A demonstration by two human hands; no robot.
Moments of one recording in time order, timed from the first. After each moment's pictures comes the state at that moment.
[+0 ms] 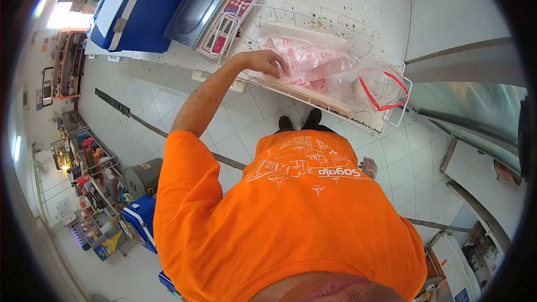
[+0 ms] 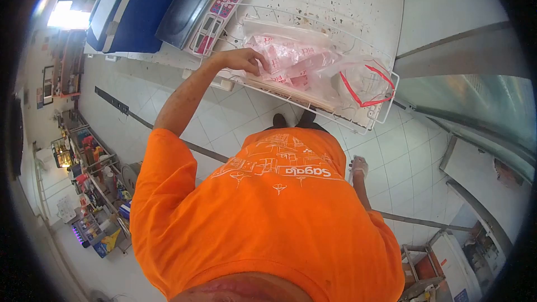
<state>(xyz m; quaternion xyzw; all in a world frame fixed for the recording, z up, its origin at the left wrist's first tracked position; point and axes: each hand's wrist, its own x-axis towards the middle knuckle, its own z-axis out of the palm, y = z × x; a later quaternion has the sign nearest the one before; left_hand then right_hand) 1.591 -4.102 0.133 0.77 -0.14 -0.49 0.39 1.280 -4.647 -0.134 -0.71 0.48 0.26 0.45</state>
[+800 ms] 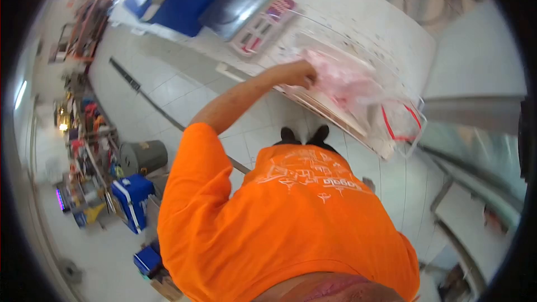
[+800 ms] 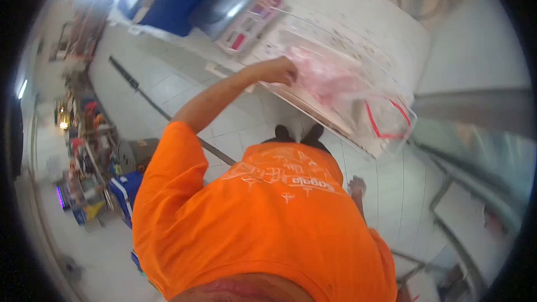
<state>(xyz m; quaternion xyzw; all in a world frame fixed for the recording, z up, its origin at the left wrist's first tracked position) 1.574 -4.107 0.114 0.84 -0.24 -0.30 0.38 1.292 -4.657 -0.181 -0.74 0.40 0.34 0.42</state>
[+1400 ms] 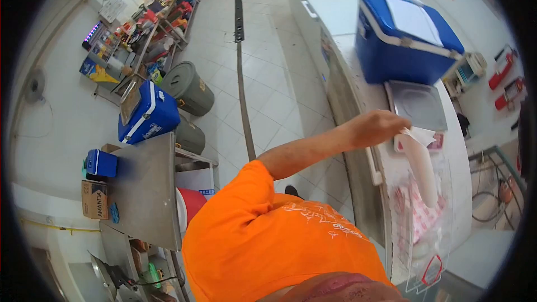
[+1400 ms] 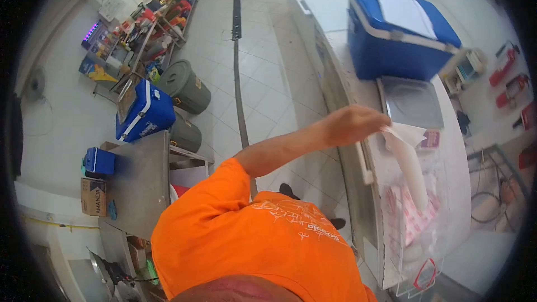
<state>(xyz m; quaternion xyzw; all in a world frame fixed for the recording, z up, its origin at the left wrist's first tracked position) 1.330 -3.870 0.296 0.86 -0.08 0.40 0.30 1.407 -4.236 -0.153 -0.84 0.04 0.41 0.35</state>
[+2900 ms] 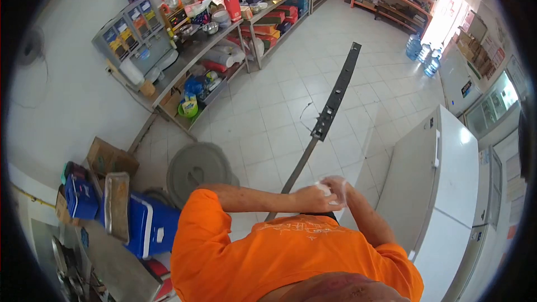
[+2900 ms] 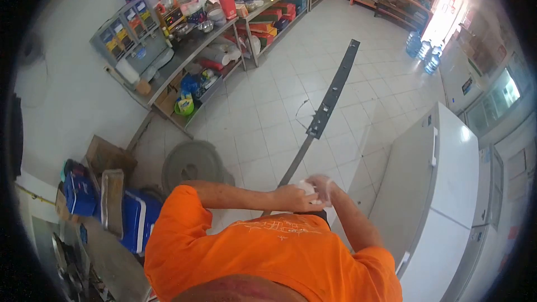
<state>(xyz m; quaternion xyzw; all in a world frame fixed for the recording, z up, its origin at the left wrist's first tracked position) 0.874 -2.609 0.201 0.94 0.23 0.23 -0.11 1.044 -2.507 0.098 -0.42 -0.54 0.73 -0.02</state>
